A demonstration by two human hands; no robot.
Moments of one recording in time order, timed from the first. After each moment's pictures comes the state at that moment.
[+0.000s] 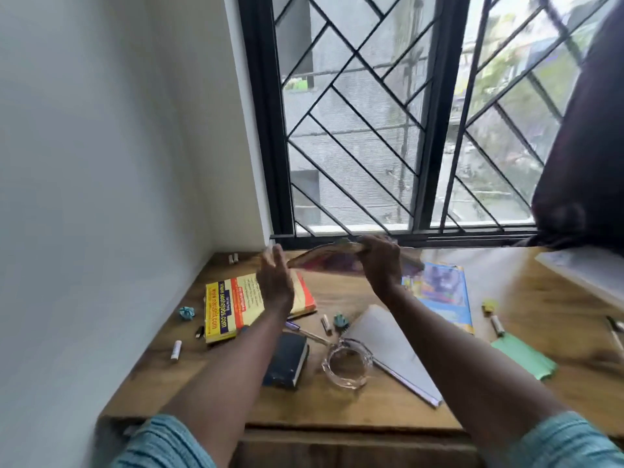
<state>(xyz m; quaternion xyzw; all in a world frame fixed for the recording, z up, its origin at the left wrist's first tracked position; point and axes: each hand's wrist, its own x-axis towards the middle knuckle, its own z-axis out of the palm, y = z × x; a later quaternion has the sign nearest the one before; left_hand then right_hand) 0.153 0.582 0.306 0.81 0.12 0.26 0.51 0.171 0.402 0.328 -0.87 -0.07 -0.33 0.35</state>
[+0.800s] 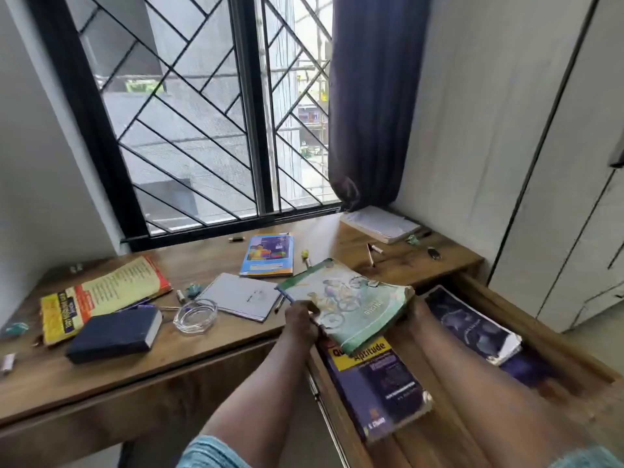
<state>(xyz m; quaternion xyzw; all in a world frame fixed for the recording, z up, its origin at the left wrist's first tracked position) -0.072 0.273 0.237 0.41 0.16 -0.21 0.87 -0.159 0.096 0.255 -0.42 0.24 -0.10 0.87</state>
